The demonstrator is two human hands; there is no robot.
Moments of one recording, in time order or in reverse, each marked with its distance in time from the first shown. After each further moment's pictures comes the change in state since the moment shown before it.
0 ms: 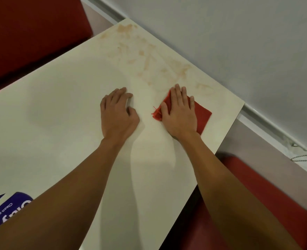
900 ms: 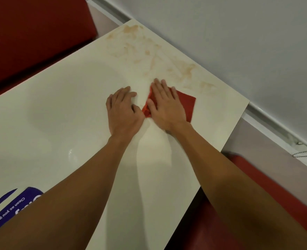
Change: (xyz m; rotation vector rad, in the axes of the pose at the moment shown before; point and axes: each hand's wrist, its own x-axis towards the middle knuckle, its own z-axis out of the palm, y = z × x) left_hand -0.002 -0.001 -0.001 -0.056 0.040 -0.038; right_hand 0.018 -0.041 0.006 0.019 -0.055 -0.255
